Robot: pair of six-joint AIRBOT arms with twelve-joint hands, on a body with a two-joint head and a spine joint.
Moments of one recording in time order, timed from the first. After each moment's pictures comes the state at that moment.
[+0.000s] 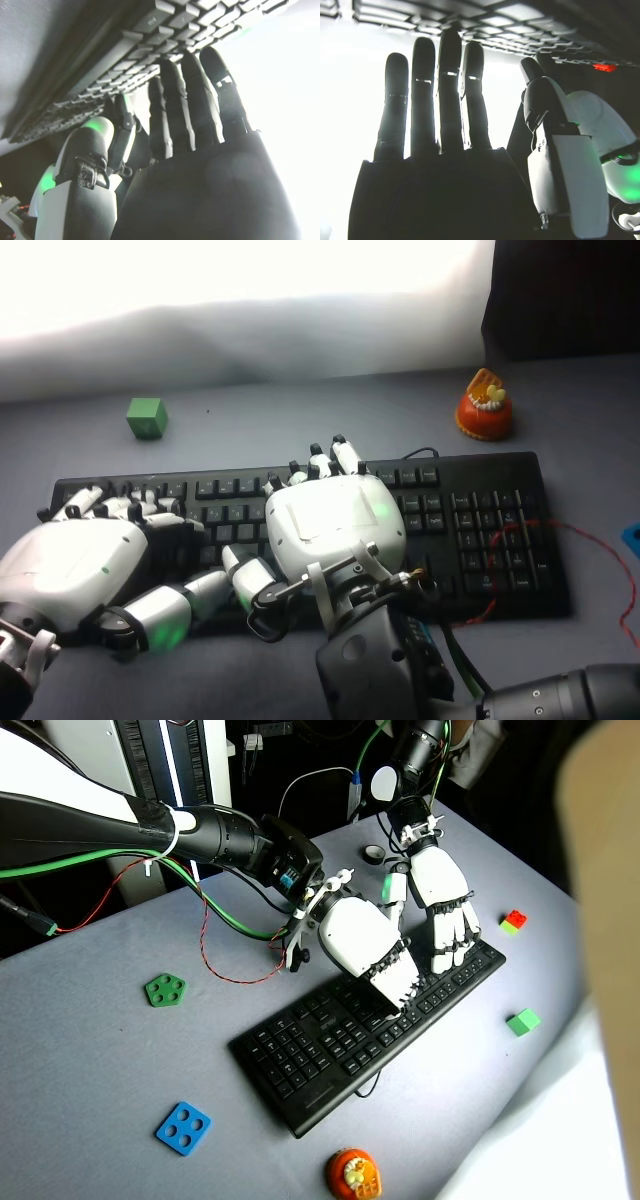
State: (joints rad) left arm 0.95 -1.04 0.82 2.40 1.11 -1.81; right arm -0.48 -1.75 1.05 1.20 1.26 -2.09
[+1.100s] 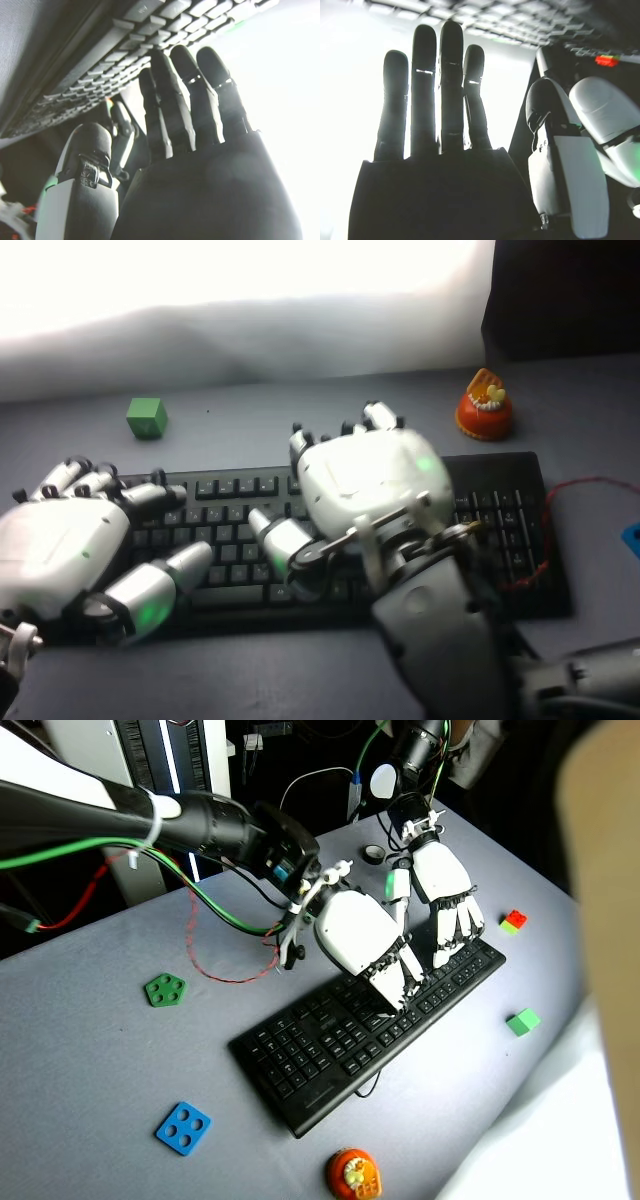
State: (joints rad) left arm 0.96 -1.03 0.83 2.43 1.23 -1.84; right arm -0.41 -1.57 0.88 1.23 1.24 -2.15
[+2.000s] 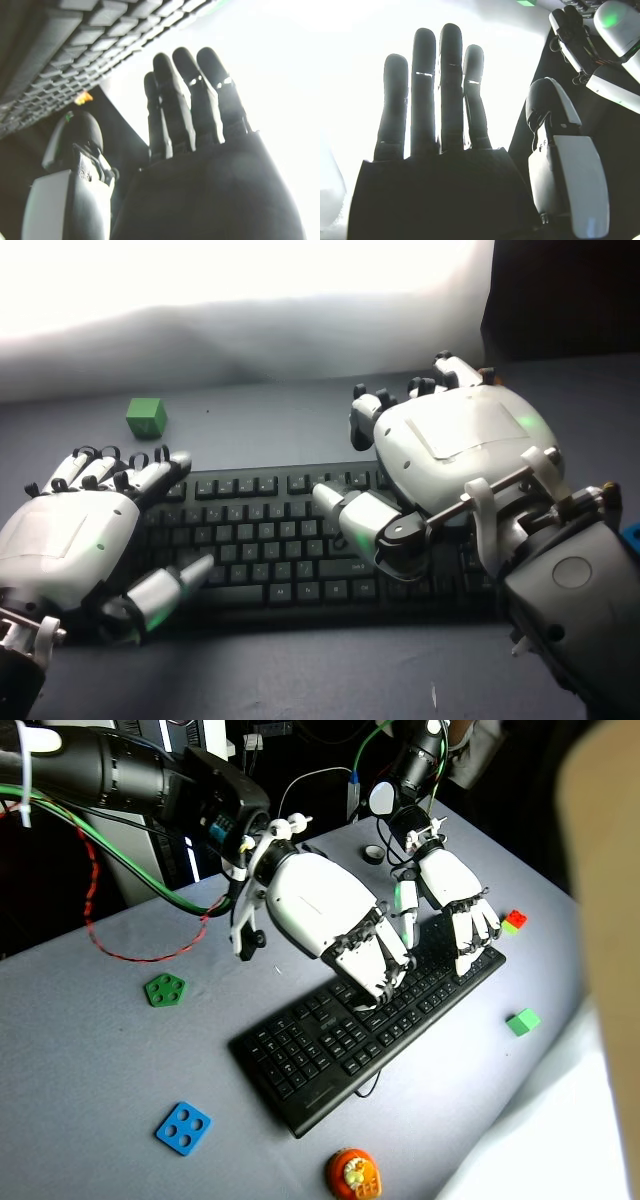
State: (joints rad) left arm 0.95 -1.12 0.91 2.43 1.27 -1.83; right arm -0.38 -1.31 0.66 1.23 1.18 -2.19
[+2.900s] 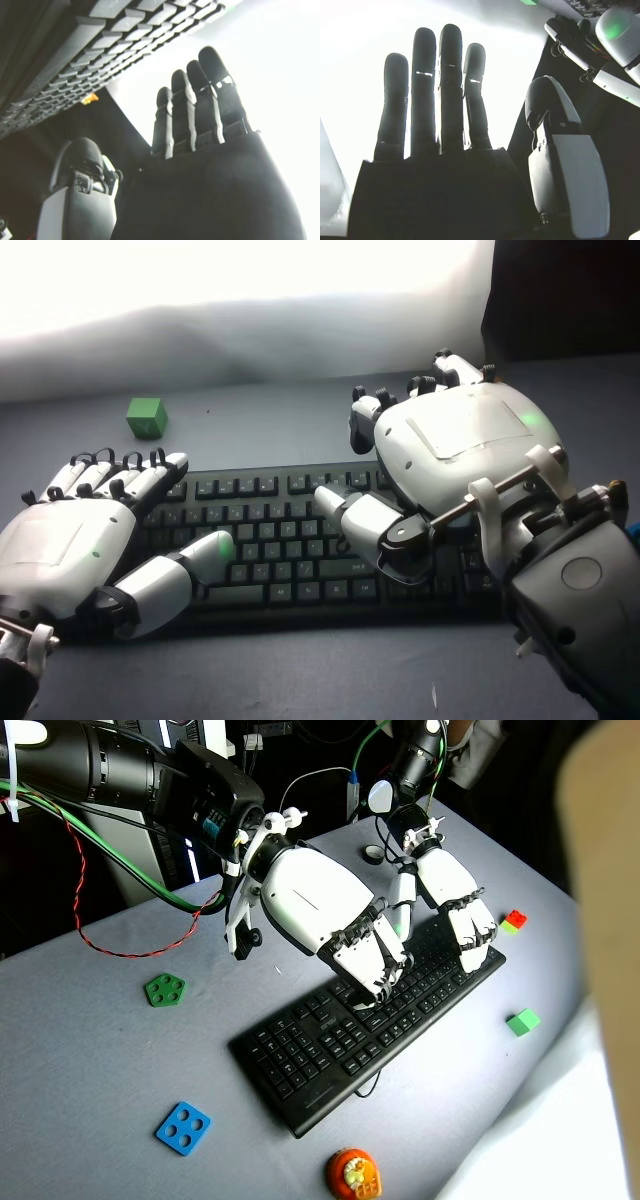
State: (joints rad) left arm 0.97 -1.11 0.90 2.43 1.27 -1.85; right arm -0.37 -1.29 0.64 1.23 1.17 -2.20
